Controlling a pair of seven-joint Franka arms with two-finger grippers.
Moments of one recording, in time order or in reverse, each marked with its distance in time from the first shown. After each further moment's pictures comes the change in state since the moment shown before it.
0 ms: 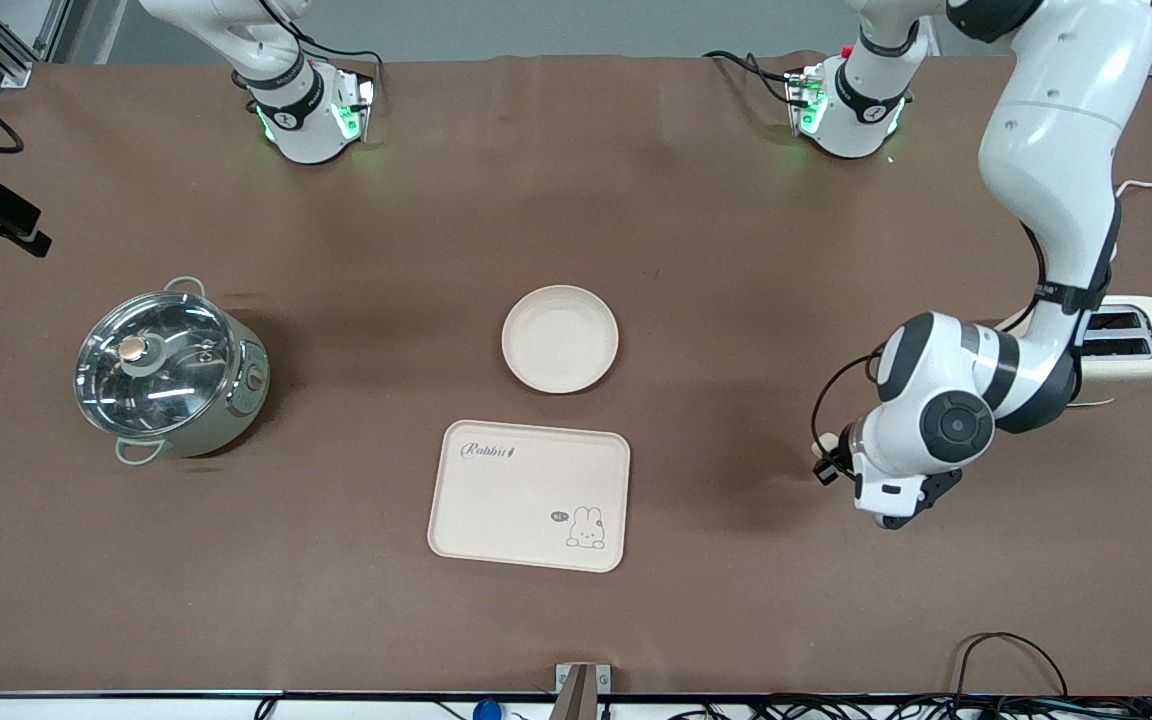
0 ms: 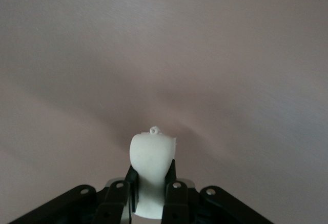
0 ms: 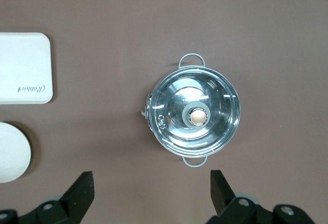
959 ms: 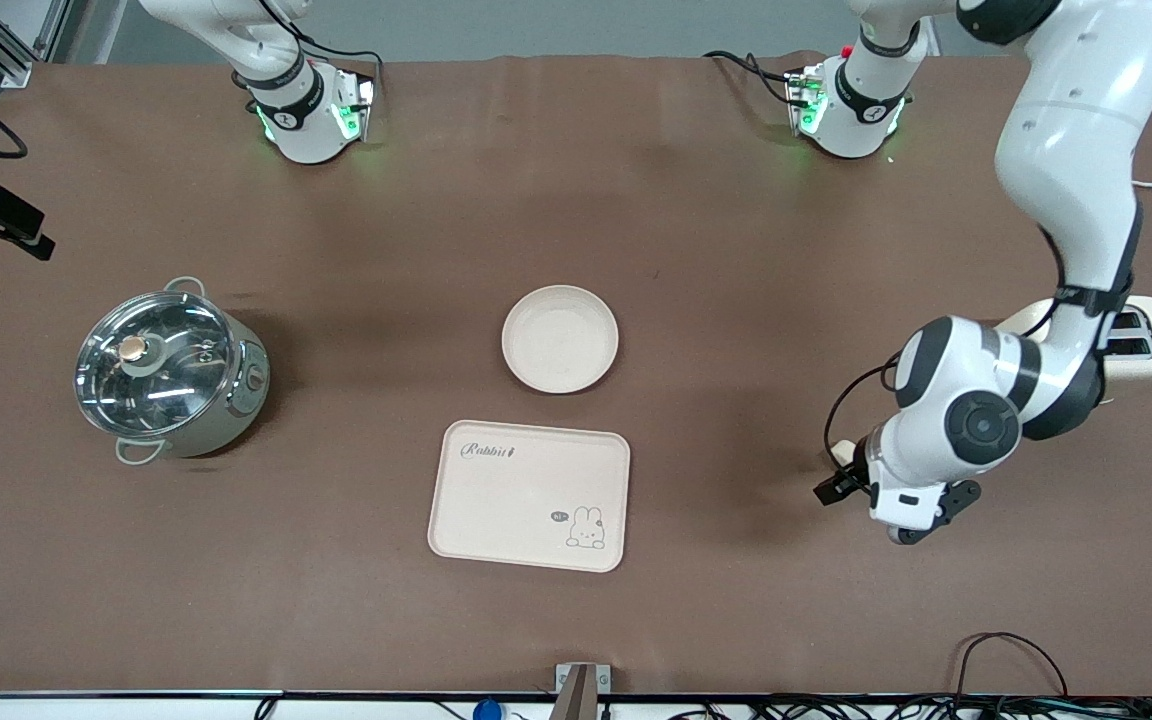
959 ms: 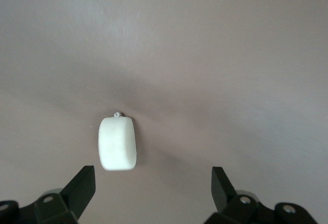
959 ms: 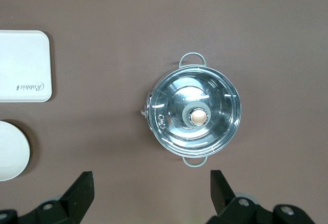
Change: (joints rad) left arm 0.028 -0.083 -0.069 0.053 0.020 -0.013 0.070; right arm 0.000 0.009 -0.002 0.000 0.002 0.000 0.019
